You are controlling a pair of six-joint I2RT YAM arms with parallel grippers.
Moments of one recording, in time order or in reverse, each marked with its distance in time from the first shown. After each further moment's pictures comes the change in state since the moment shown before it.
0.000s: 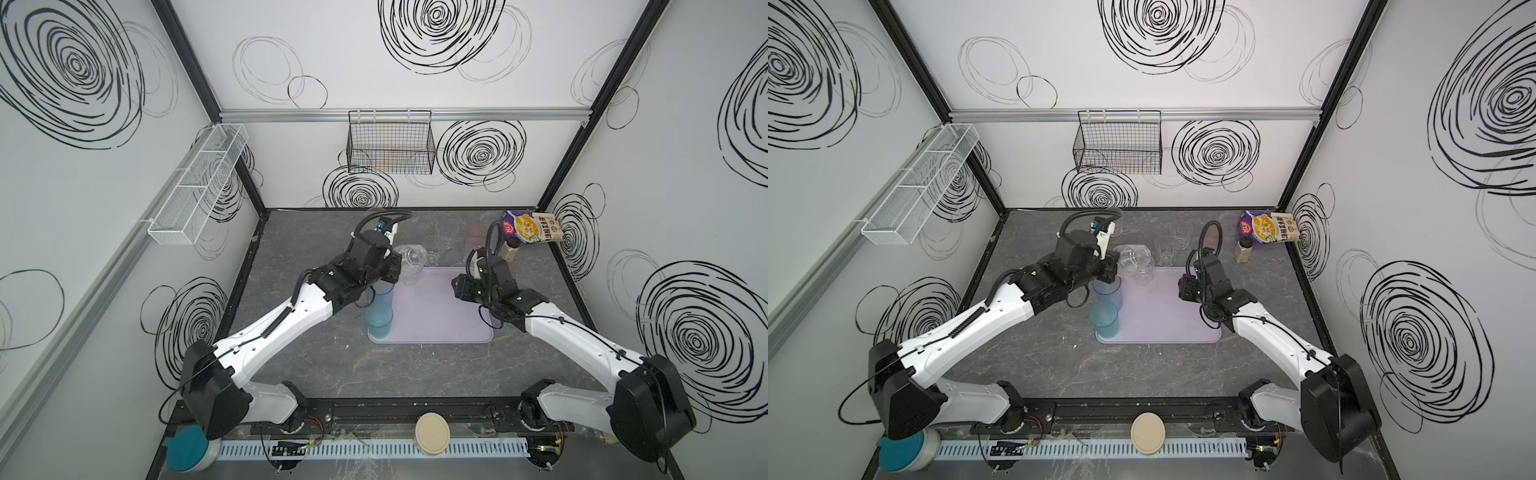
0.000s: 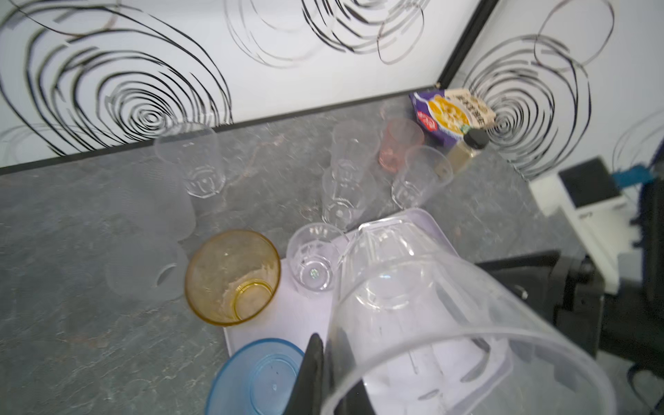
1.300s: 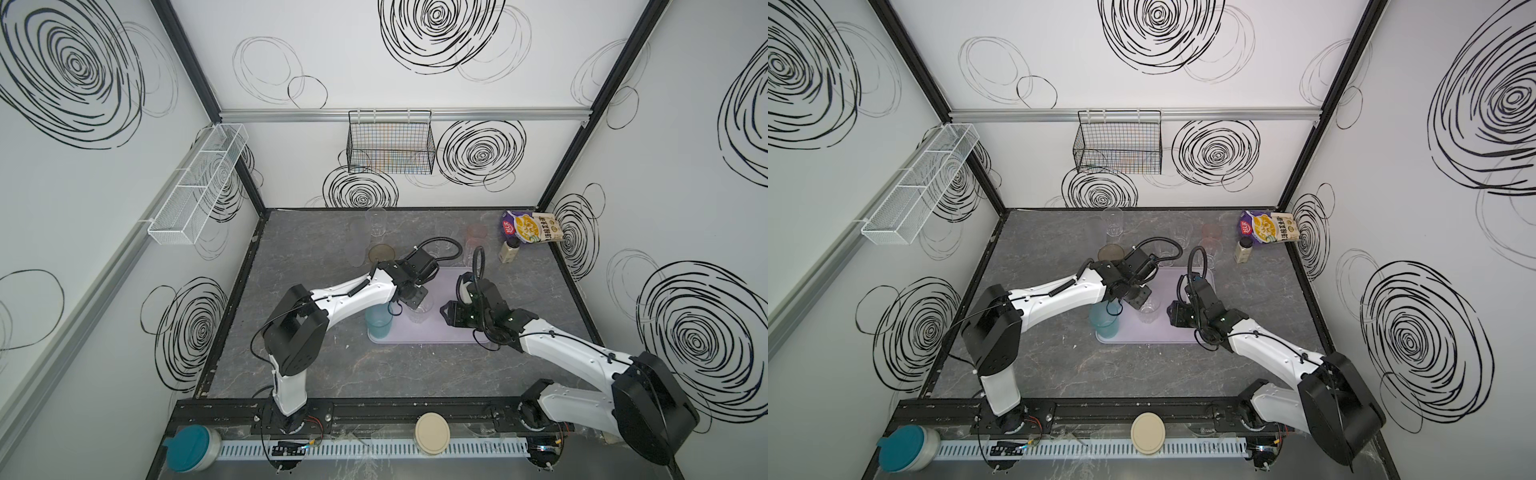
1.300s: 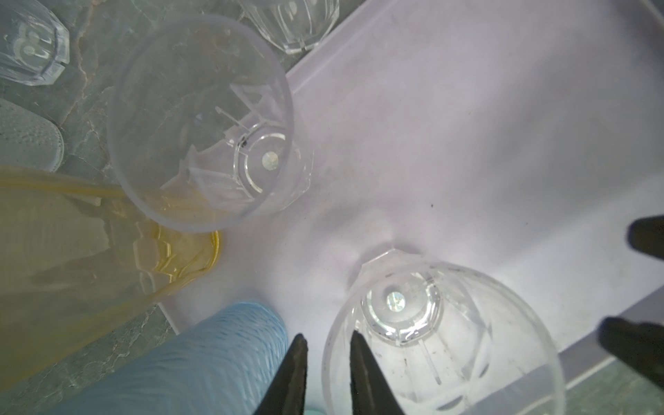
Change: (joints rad) left arm -0.099 0.461 0.212 -0.251 -0.042 0.156; right arm 0.138 0.023 -0.183 0.115 -0.116 0.040
